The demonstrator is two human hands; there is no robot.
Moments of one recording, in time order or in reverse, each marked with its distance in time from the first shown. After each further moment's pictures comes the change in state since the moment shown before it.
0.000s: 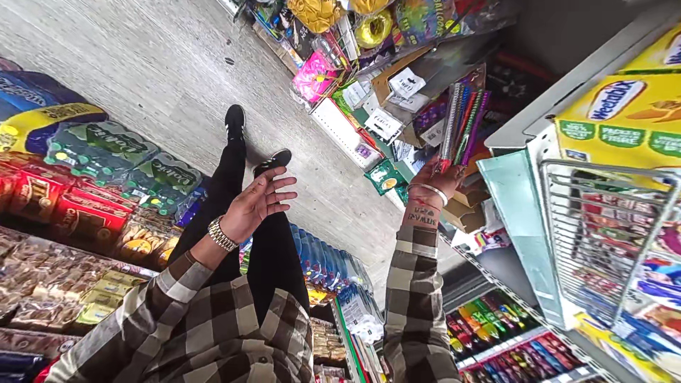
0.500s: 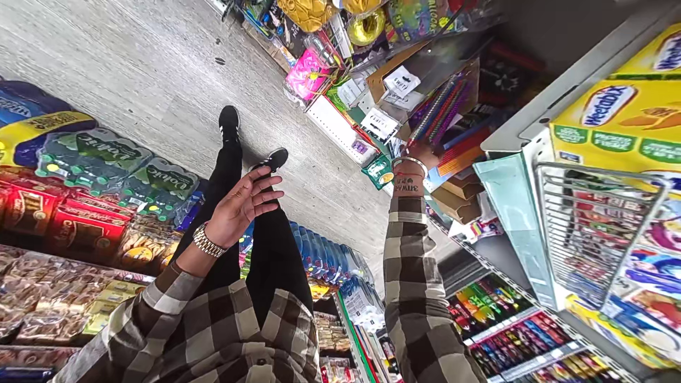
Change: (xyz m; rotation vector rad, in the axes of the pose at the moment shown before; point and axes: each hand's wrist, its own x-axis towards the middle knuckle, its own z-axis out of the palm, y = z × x) left_hand -0.006 0.021 -0.019 -0.015 0.032 0.008; right_hand 0.021 0.048 0.035 -0.785 0.137 -0.184
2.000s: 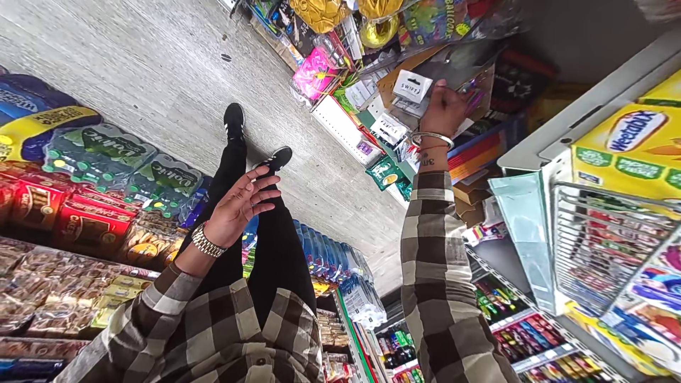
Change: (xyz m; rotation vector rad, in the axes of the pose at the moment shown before) left_hand -0.002 0.016 -0.016 0.038 0.040 0.011; right_hand 0.027 -0.076 0.054 -0.564 -0.397 -0.629
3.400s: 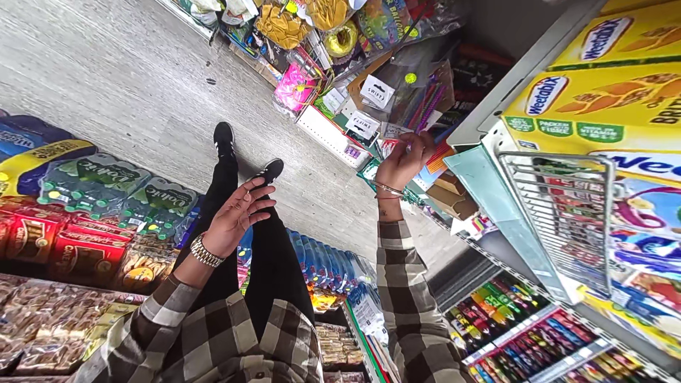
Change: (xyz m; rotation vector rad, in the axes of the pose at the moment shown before) left_hand 0.008 -0.021 0.026 0.091 -0.033 -0.007; right_hand -0.131 0.026 -0.024 0.209 0.312 -0.129
